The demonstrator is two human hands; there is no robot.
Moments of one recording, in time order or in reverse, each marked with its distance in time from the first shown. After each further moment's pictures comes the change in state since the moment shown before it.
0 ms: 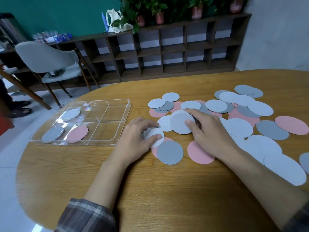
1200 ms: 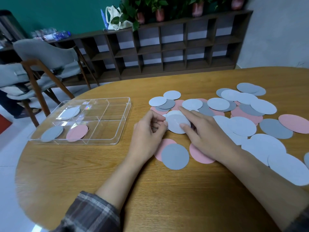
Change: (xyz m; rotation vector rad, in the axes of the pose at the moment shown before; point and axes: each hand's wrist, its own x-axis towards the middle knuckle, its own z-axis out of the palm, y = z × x) left_hand 0.009 0.028 0.030 -0.420 0.197 -0.099; right_hand -0.002 -0.008 0.008 -0.021 -0.107 -0.066
